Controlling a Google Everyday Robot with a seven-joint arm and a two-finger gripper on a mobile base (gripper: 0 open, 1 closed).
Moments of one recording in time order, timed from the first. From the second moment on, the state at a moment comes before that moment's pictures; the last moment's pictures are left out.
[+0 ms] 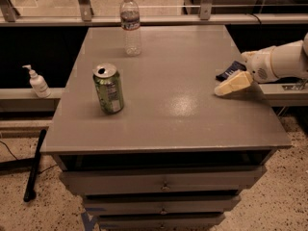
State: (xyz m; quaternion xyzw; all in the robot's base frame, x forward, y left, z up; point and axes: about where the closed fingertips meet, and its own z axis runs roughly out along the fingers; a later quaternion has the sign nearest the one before) arm 0.667 -0.244 0.830 -0.42 0.80 0.12 0.42
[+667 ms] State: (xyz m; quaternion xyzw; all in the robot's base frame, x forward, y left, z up) arm 0.669 -0.259 0.829 -0.41 0.80 0.13 0.42
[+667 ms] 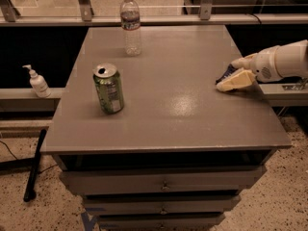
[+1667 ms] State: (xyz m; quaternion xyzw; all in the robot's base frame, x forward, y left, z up) arm 0.658 -0.237 0.870 -0.44 0.77 0.16 0.43
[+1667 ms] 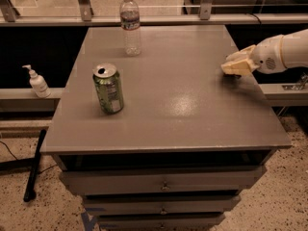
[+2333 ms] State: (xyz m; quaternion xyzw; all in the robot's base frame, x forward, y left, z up) arm 0.631 -0.203 0.914 -0.45 0.73 0.23 0.45
